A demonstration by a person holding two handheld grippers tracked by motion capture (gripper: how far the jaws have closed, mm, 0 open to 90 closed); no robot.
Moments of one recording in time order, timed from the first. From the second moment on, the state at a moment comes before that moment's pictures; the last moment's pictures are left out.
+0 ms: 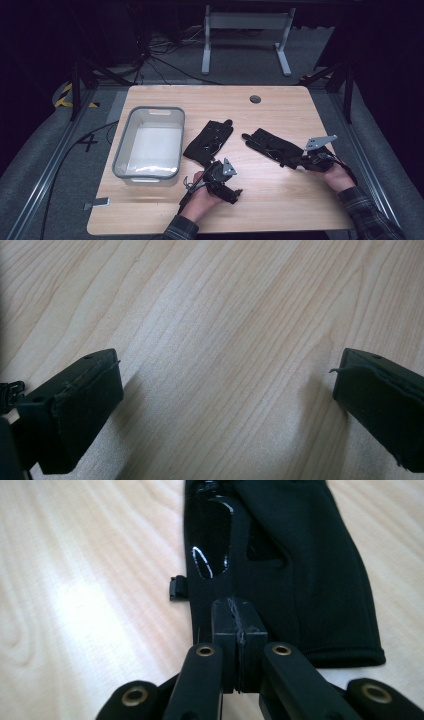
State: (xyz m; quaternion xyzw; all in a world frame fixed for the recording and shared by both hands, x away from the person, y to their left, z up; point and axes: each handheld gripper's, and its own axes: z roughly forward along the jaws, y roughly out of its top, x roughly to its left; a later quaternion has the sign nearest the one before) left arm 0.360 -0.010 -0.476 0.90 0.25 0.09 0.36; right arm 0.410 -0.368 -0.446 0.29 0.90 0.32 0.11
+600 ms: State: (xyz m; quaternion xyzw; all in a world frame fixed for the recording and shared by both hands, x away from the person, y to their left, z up) left arm 0.360 -0.010 -0.476 0.90 0.25 0.09 0.36; right arm 0.356 -0.364 -0.443 0.26 0.90 0.33 0.09
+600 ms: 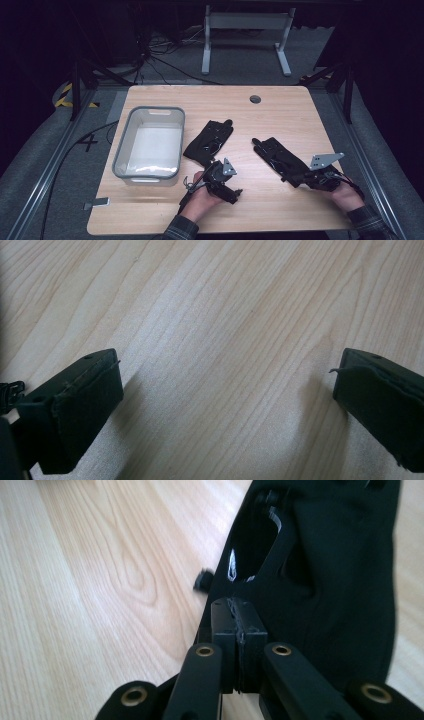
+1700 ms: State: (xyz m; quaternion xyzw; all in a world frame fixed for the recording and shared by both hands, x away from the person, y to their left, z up) left arm 0.361 -0.010 -0.476 0.90 0.25 0.09 0.36; right arm 0.433 -0.369 -0.445 0.29 0.90 0.31 0.12
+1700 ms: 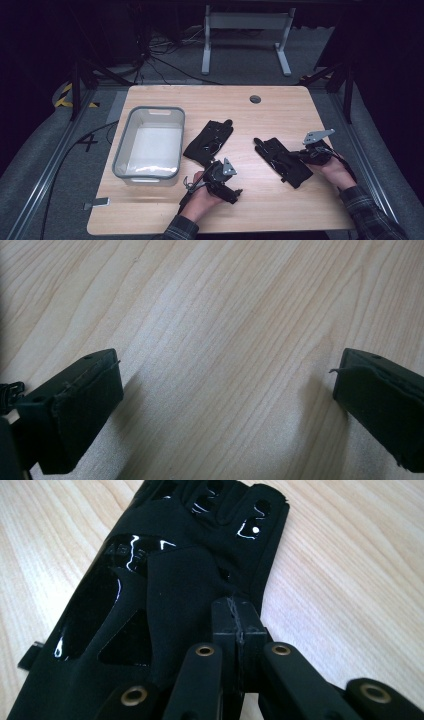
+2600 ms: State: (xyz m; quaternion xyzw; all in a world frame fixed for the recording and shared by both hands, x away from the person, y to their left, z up) left arm 0.361 -0.010 -0.476 0.90 0.25 0.09 0.36; right arm 0.364 -0.371 -0.445 0.28 0.90 0.31 0.10
